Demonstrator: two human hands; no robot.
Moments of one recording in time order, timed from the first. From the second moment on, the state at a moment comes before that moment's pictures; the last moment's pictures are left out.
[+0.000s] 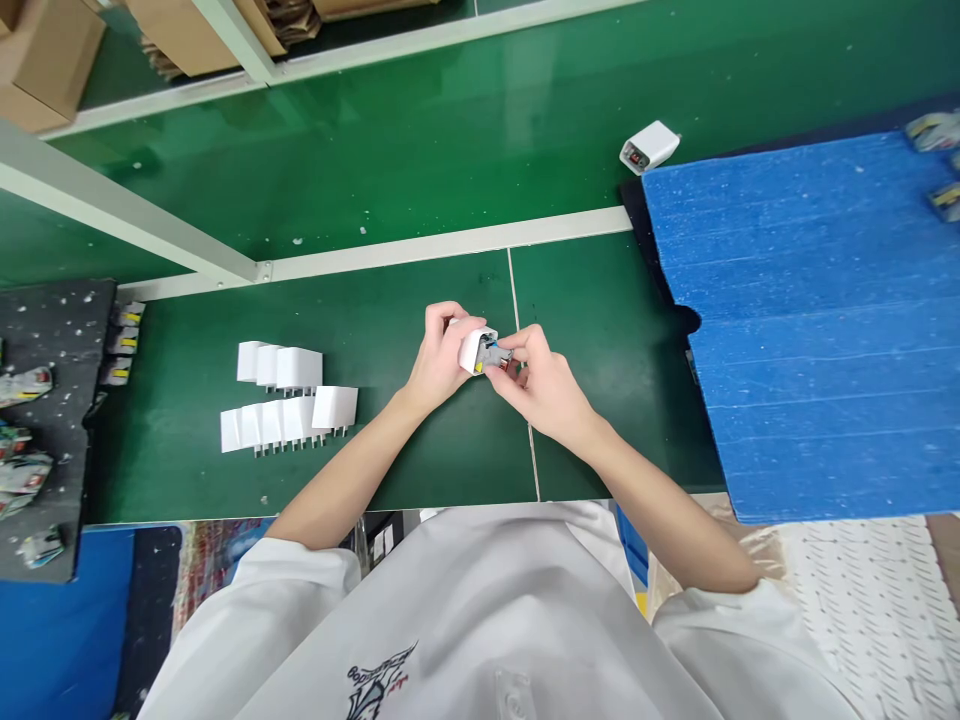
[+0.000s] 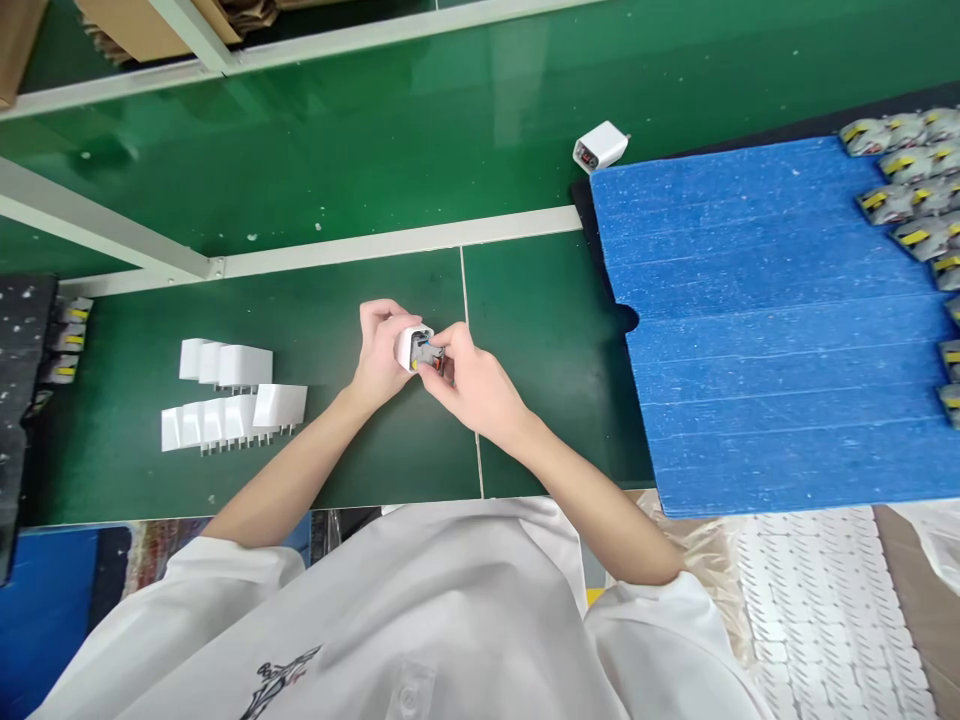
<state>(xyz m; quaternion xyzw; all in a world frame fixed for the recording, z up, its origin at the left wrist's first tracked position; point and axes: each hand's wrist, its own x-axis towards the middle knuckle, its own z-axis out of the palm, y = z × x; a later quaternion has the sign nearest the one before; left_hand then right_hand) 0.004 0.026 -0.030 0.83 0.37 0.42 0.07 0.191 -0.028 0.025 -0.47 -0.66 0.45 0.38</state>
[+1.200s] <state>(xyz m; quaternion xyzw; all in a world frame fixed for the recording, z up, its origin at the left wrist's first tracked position) 0.007 0.014 -0.009 0.75 0.36 0.34 0.44 0.211 -0.008 0.013 -0.45 -0.57 0.59 0.34</state>
